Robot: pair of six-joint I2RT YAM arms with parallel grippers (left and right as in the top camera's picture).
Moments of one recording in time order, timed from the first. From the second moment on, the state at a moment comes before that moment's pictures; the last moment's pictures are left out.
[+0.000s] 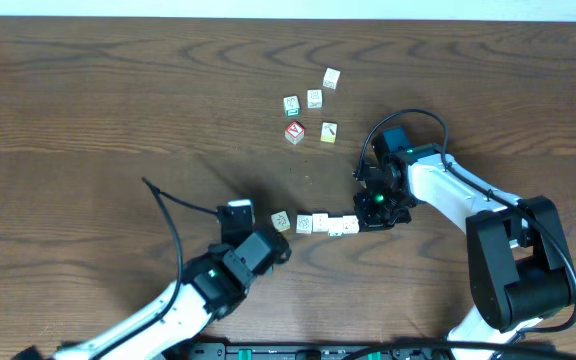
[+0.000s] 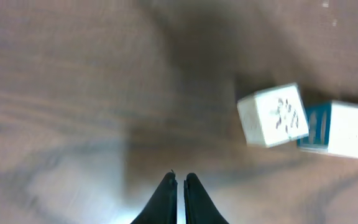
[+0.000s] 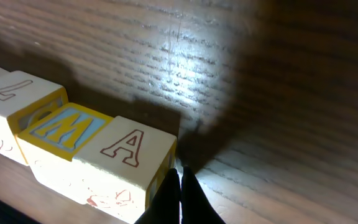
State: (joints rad) left arm -0.82 1.19 0.49 -0.39 -0.36 -0.85; right arm 0.31 1.84 1.03 -0.83 -0.36 0.13
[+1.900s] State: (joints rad) left arm -0.76 1.50 0.50 -0.01 -0.19 -0.69; right arm 0.31 1.84 1.03 -0.73 -0.38 0.04
